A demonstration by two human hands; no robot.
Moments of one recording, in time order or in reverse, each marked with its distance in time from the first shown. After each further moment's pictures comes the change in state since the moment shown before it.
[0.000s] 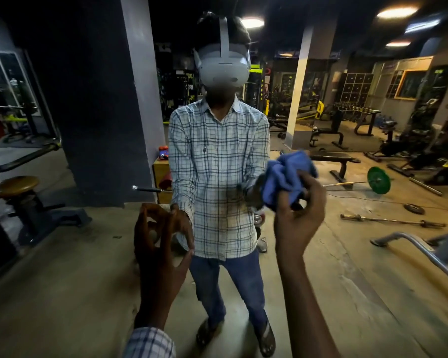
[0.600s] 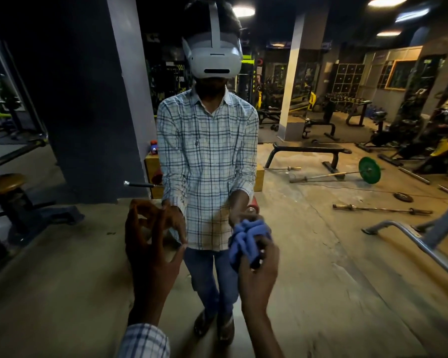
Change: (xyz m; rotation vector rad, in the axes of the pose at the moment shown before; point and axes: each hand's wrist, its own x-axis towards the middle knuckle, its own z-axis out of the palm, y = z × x) left_hand -0.002 -0.003 0.004 0.014 0.007 0.051; right_hand -0.134 0.046 -0.033 -0.172 -0.164 0.349
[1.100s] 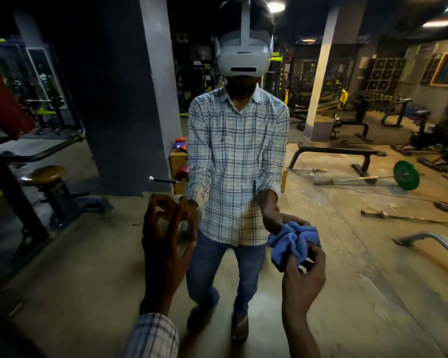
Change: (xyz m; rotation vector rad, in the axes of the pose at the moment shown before) left_hand -0.001 0.018 -0.015 0.036 -0.085 -0.015; right_hand 0.033 0.026 -0.037 0.066 0.170 0.198
